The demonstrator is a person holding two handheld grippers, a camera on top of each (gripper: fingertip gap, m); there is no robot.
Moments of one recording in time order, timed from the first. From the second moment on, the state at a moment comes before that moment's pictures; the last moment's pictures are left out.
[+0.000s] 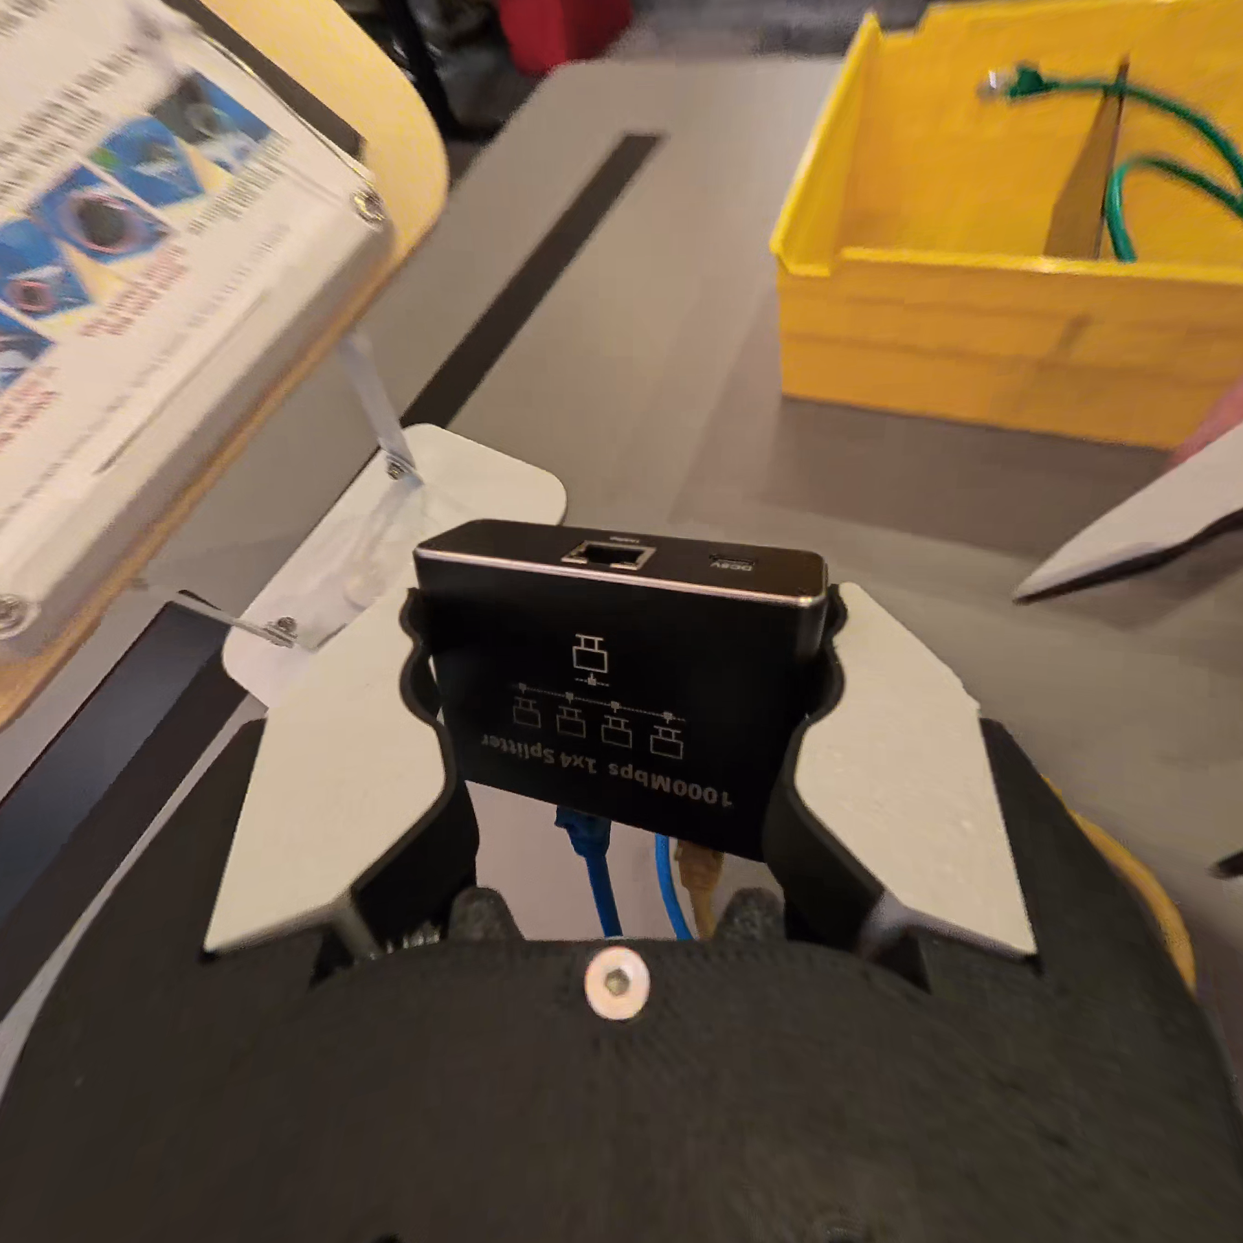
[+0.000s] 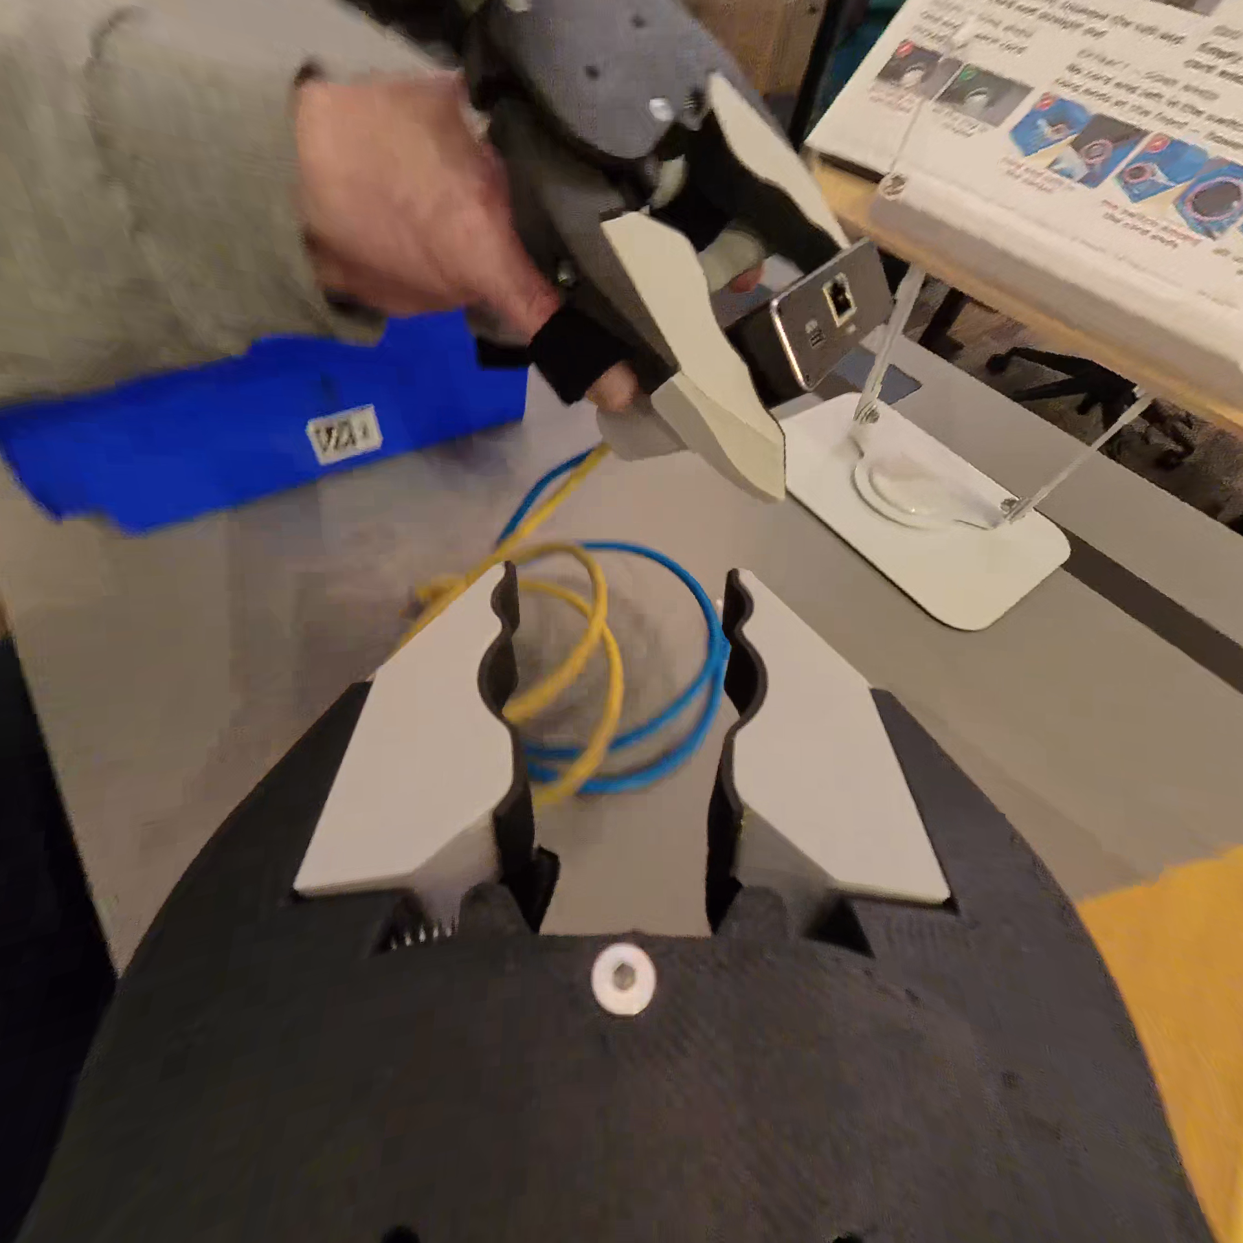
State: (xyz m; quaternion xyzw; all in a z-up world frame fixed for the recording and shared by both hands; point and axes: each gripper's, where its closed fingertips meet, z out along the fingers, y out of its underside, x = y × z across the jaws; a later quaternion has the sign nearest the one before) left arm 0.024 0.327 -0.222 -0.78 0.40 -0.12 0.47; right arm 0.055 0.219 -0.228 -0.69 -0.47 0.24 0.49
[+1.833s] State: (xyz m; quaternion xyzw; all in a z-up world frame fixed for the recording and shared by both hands) left arm 0.046 0.201 -0.226 -0.12 0.76 0.39 0.50; right arm 0.038 0.132 -0.242 -0.50 -0.53 0.68 0.06
